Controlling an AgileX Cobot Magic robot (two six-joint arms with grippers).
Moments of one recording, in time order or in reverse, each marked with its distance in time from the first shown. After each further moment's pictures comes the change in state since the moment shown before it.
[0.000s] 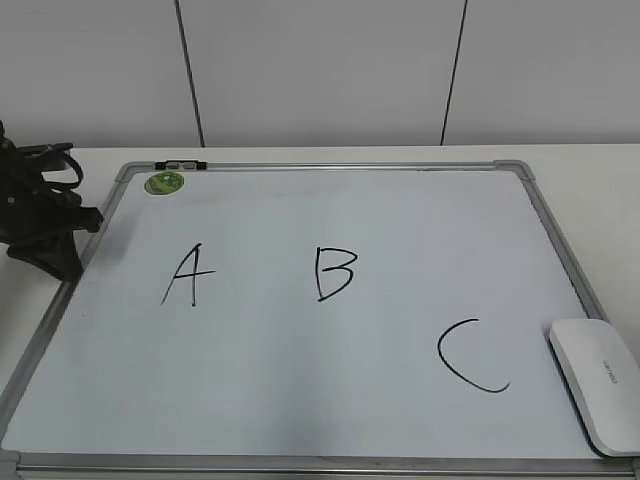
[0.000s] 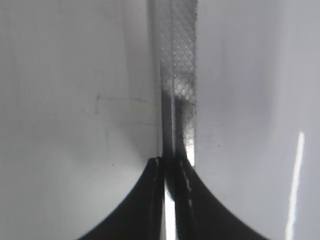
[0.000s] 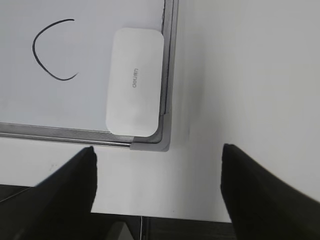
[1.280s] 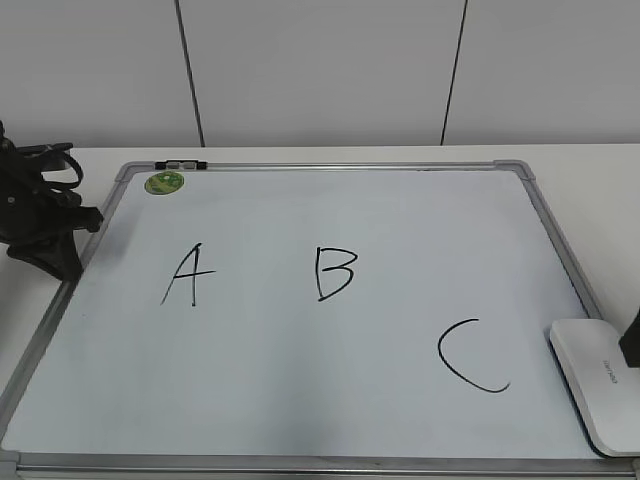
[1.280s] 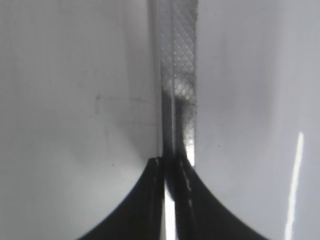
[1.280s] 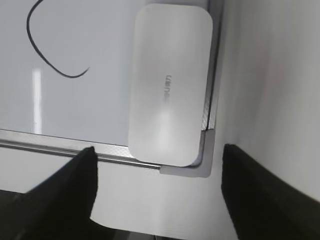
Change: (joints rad) left arm 0.002 0.000 0.000 -0.004 0.001 0.000; right arm 0.000 0.543 -0.090 0.150 -0.133 -0.084
